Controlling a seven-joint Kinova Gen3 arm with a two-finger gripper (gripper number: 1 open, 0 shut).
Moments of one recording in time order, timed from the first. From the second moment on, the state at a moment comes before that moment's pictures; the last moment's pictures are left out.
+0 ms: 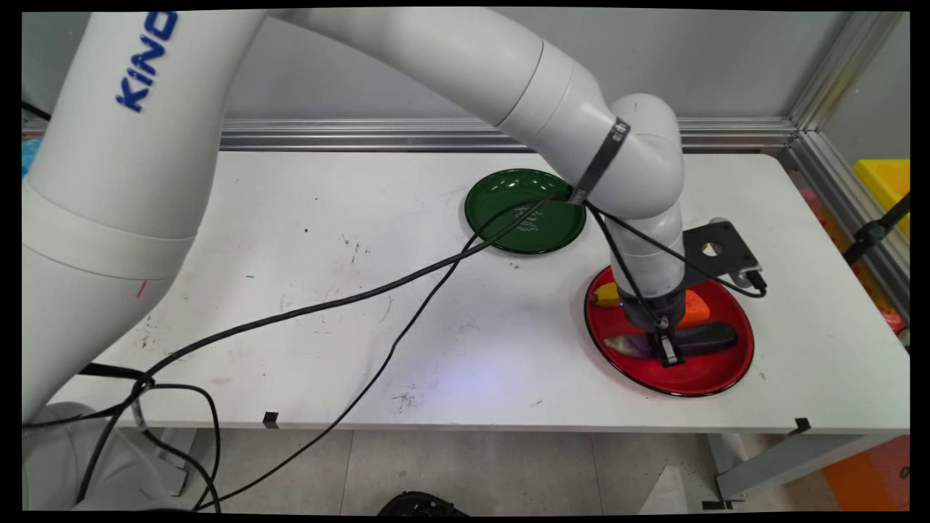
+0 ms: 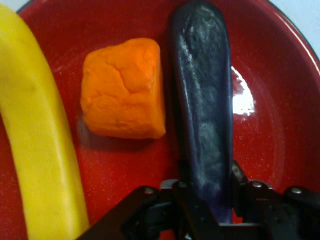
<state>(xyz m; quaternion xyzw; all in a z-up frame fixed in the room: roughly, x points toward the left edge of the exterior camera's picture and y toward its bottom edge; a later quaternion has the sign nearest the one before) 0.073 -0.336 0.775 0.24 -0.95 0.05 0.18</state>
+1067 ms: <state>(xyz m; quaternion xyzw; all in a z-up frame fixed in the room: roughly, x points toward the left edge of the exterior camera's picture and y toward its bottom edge) 0.185 -0.317 0.901 0.20 -0.96 0.06 0.21</state>
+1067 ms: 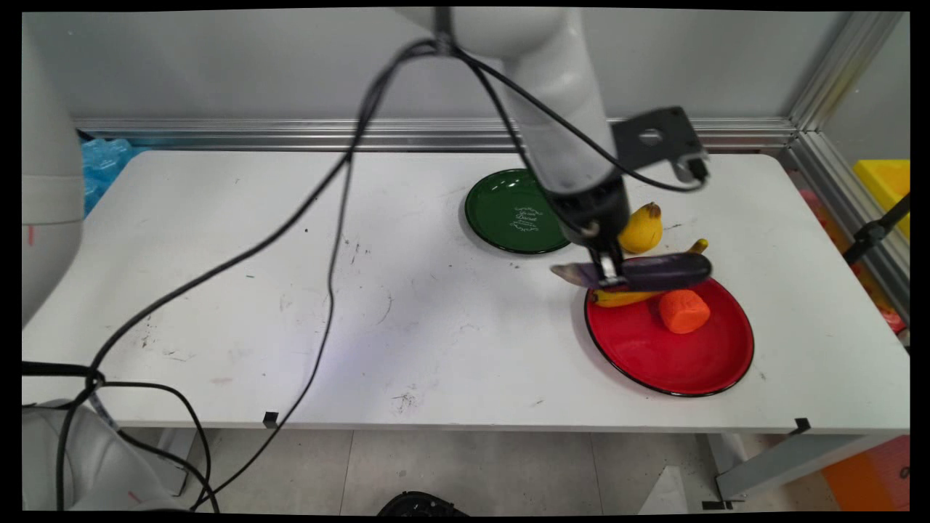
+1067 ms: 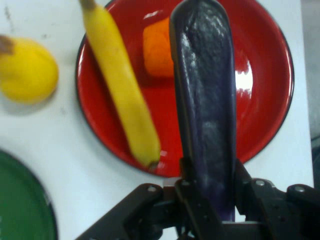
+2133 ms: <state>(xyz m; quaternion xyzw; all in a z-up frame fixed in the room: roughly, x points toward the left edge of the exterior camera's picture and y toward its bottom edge) 0.323 -0.333 0.878 0.16 -0.97 0.04 0.17</state>
